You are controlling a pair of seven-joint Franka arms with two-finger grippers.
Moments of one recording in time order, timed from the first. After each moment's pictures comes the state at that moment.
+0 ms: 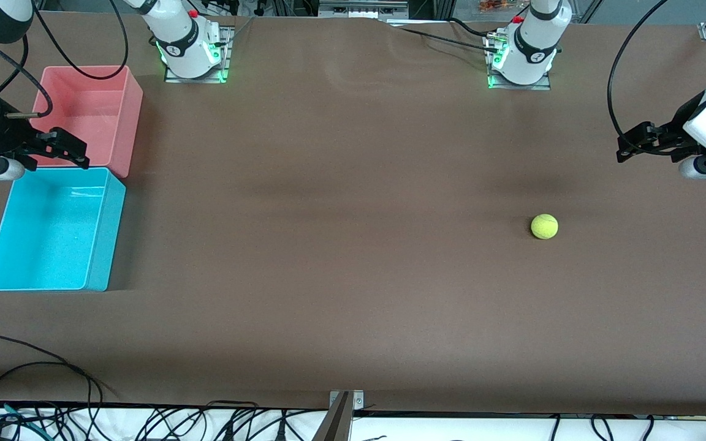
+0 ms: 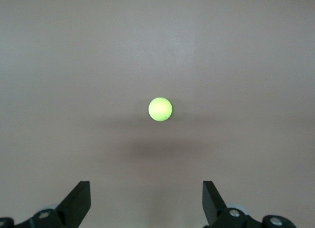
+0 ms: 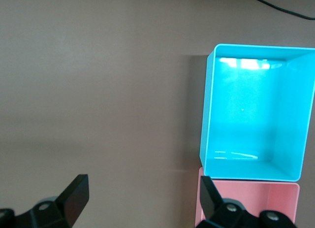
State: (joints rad) left arm -0.07 0.03 0.04 -1.59 0.02 1.54 -0.04; right arm 0.06 0.02 -0.04 -1.68 -0.01 1.70 -0.03
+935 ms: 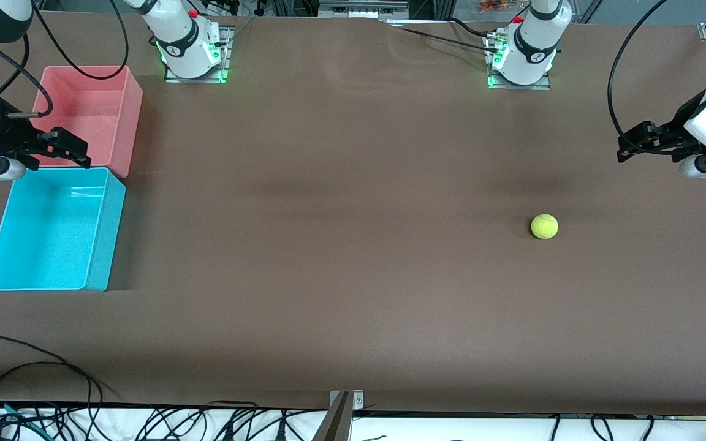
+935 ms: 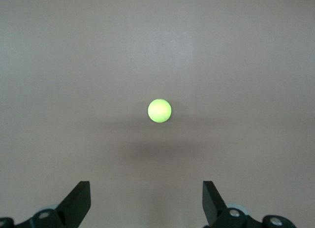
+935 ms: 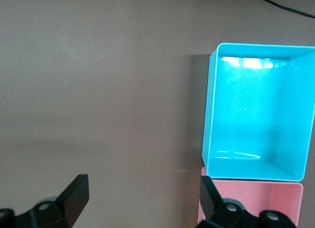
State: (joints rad) left arm -0.07 0.03 0.04 -1.59 0.02 1.54 -0.04; right arm 0.06 0.02 -0.04 -1.68 0.00 1.70 -0.03
